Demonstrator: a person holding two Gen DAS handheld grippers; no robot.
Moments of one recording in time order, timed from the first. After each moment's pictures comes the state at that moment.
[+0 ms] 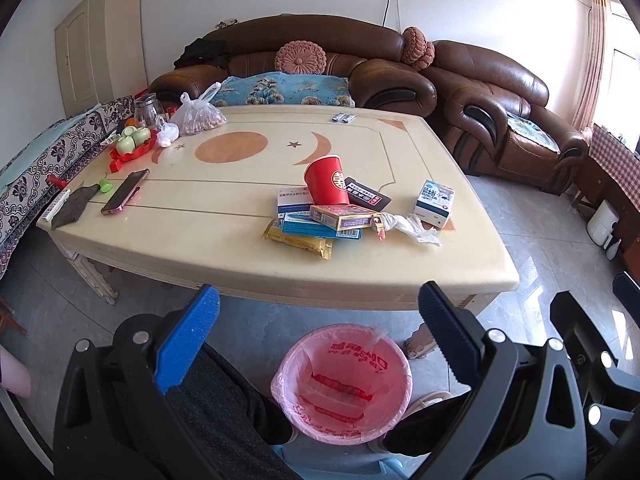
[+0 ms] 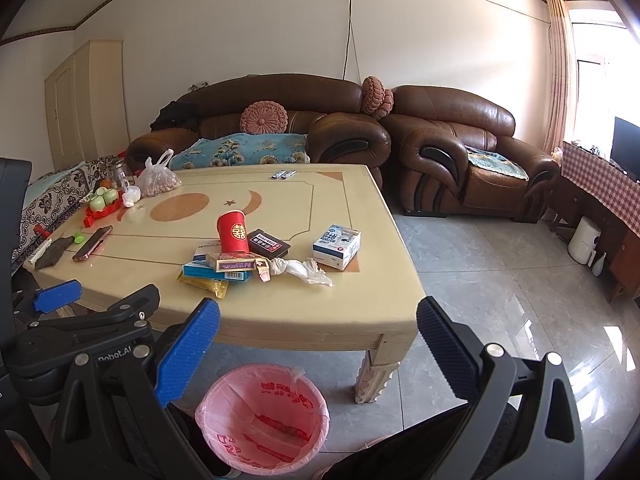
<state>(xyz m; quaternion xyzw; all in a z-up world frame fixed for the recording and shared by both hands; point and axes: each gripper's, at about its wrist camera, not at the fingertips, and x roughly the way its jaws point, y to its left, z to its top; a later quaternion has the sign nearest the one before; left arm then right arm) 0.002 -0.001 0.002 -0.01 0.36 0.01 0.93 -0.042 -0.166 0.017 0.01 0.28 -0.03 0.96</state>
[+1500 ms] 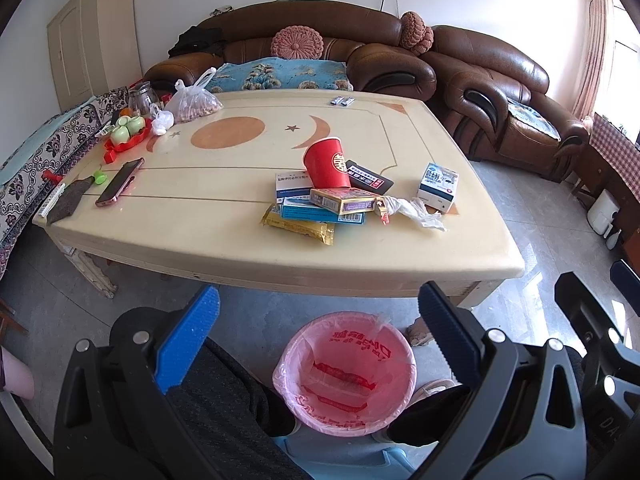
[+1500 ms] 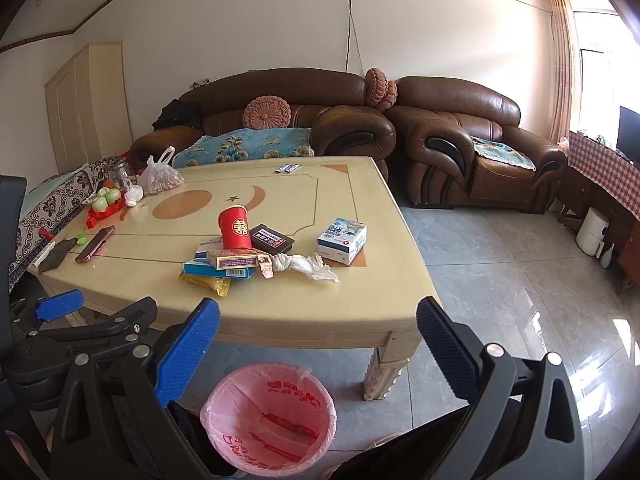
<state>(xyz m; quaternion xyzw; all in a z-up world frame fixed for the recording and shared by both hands) 0.011 0.004 -0.012 -0.01 0.39 0.00 0.92 -0.030 -0.173 0.002 0.03 0.29 -0.02 0.96</state>
